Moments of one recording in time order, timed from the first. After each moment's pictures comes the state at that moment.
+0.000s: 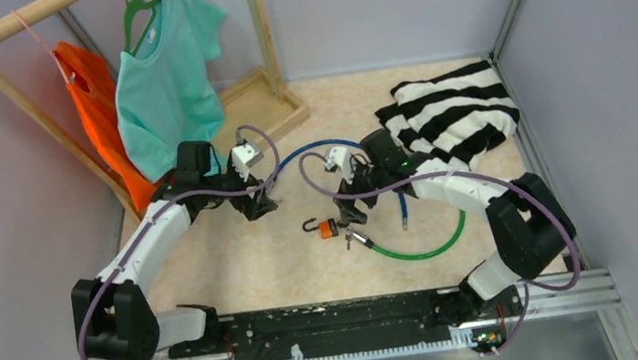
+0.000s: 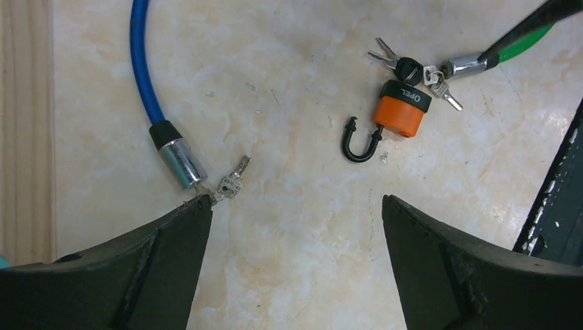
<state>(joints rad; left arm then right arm) -0.27 1.29 0.89 -0.42 0.66 0.49 0.55 1.46 0.90 -0.30 -0.51 -0.38</state>
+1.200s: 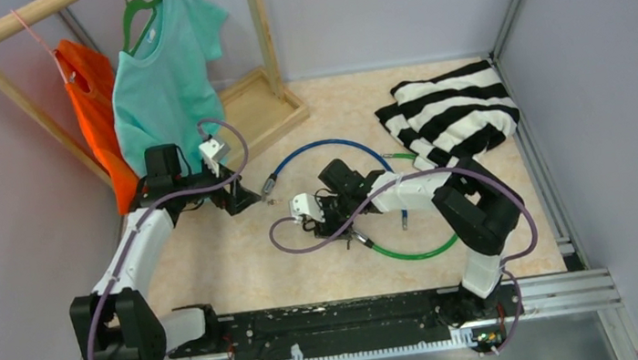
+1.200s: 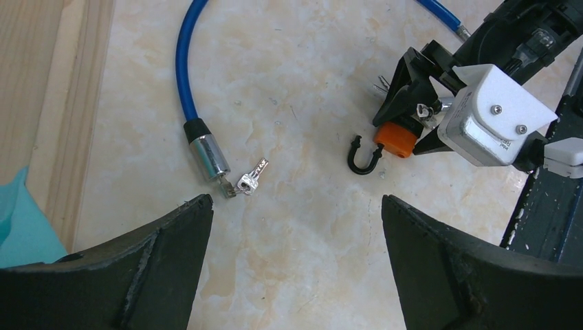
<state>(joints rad) -0.03 1.24 0.87 -0.38 0.88 0.42 0.82 1.76 0.99 -0.27 -0.42 -0.76</state>
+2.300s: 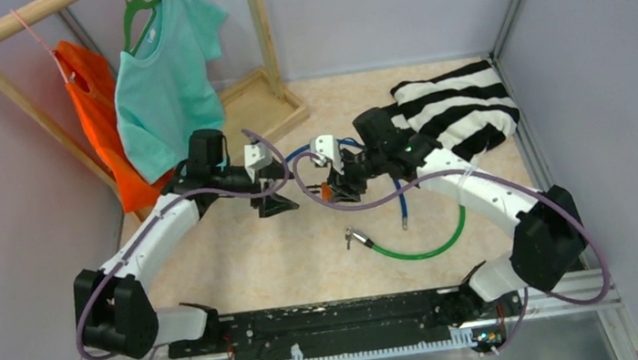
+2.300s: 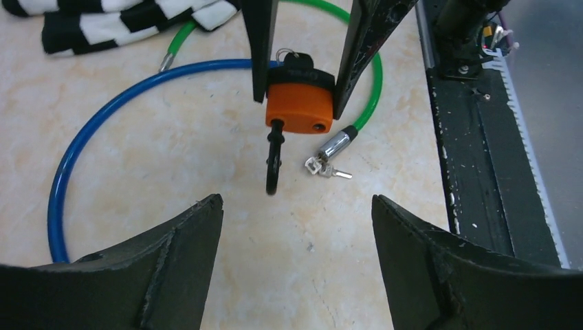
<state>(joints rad) -0.29 1.31 0.93 -0.29 1.12 0.57 0.65 1.43 1.14 -0.47 -0.62 -0.62</state>
